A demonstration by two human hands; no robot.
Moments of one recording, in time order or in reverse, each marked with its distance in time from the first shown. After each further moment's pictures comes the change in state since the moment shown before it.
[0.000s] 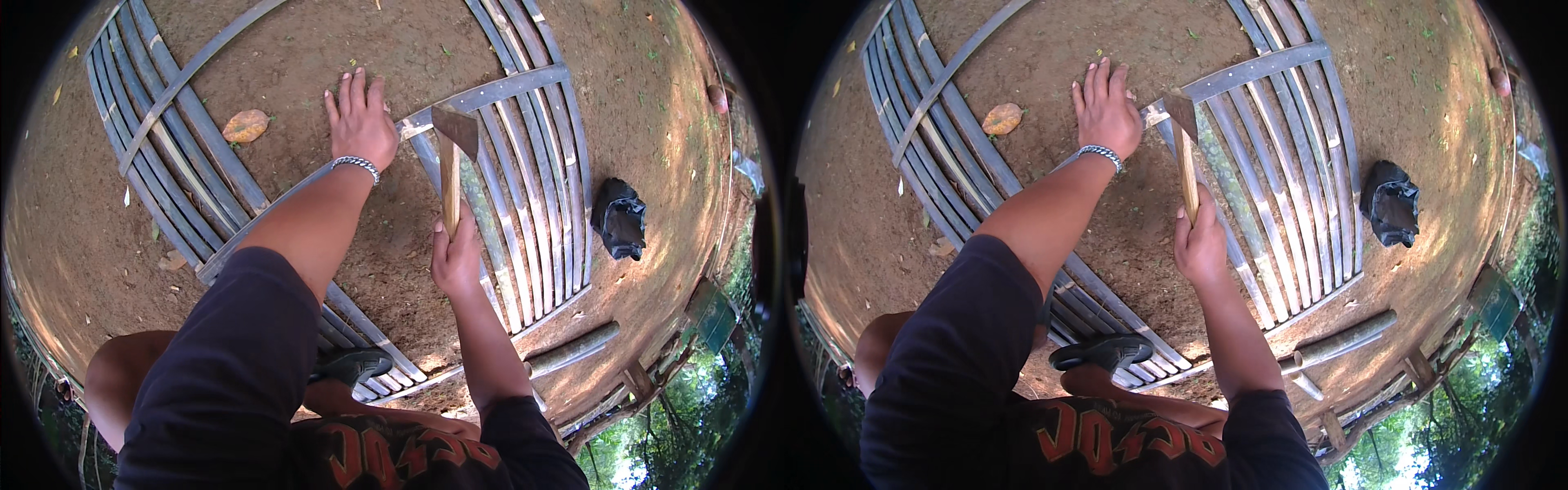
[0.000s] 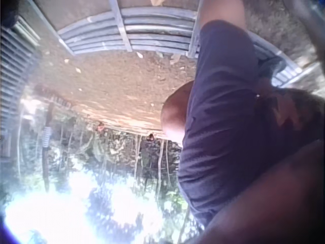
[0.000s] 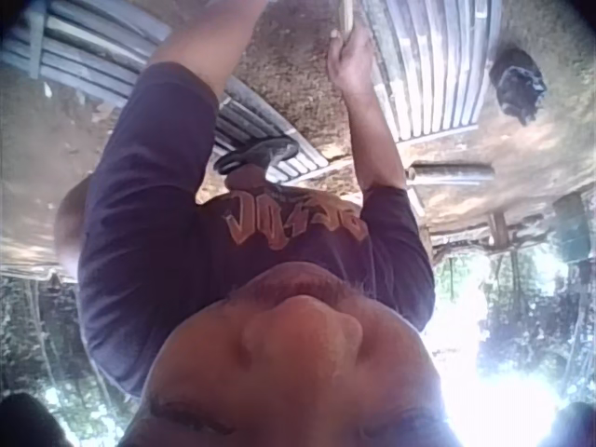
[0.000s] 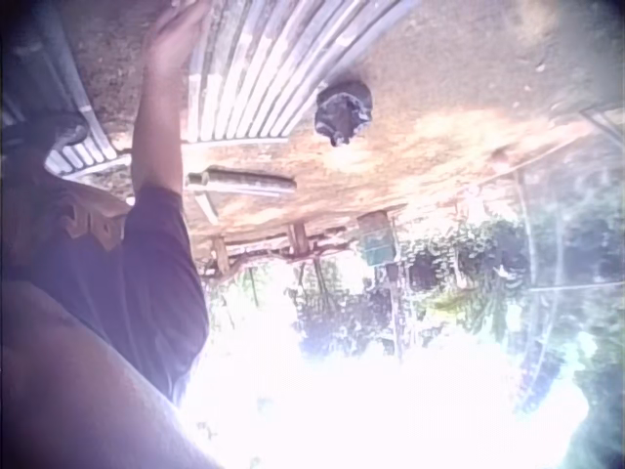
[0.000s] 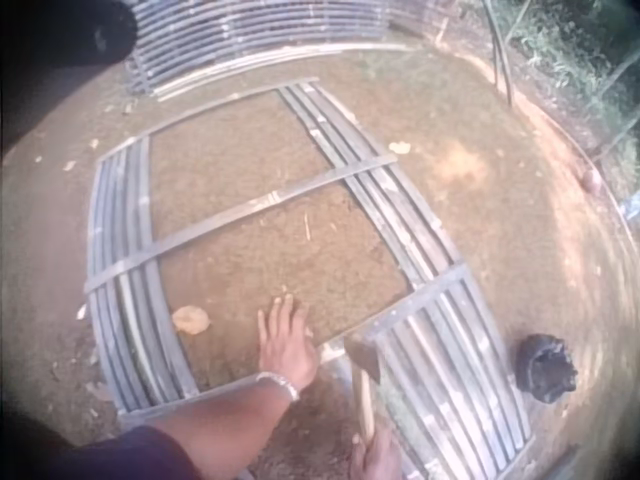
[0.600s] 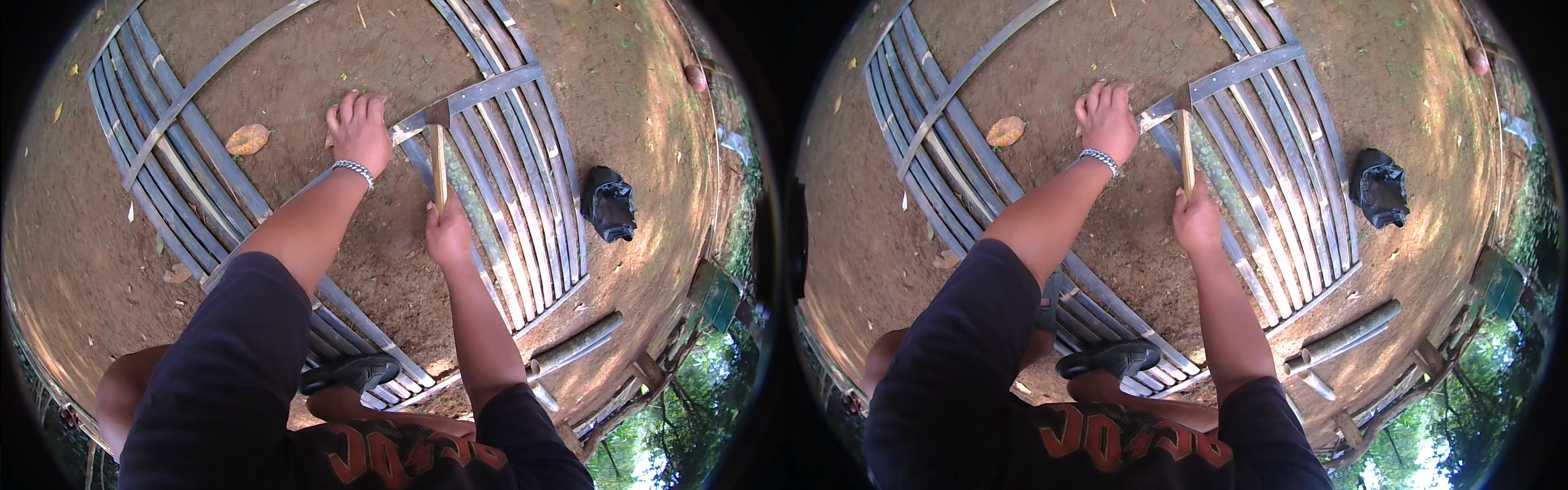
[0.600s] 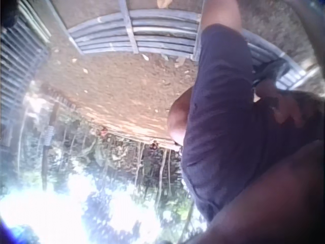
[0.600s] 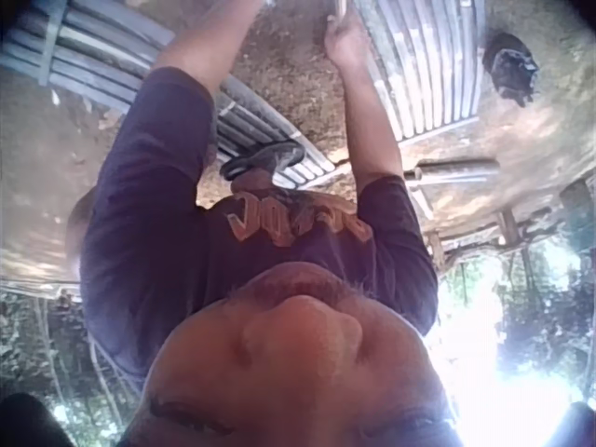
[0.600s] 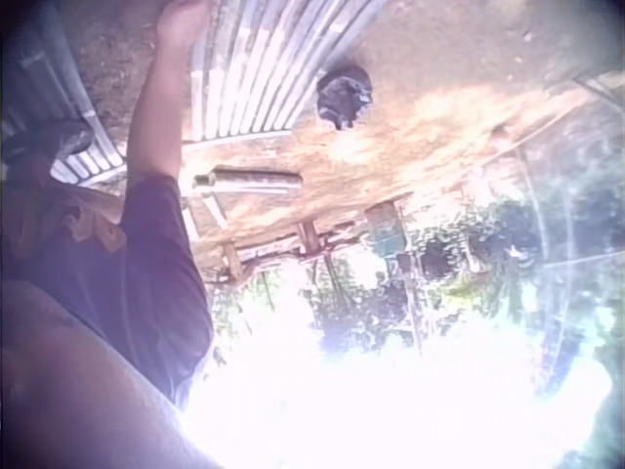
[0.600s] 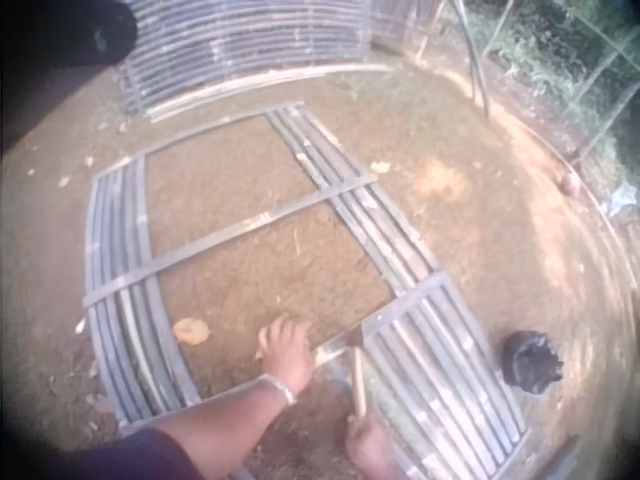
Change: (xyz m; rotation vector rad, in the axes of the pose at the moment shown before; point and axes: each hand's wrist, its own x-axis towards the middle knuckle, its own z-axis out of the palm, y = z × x) left_hand 0.004 0.004 -0.005 -0.038 0.007 0.106; right_hand 0.028 0.010 0.019 -0.162 0.059 0.233
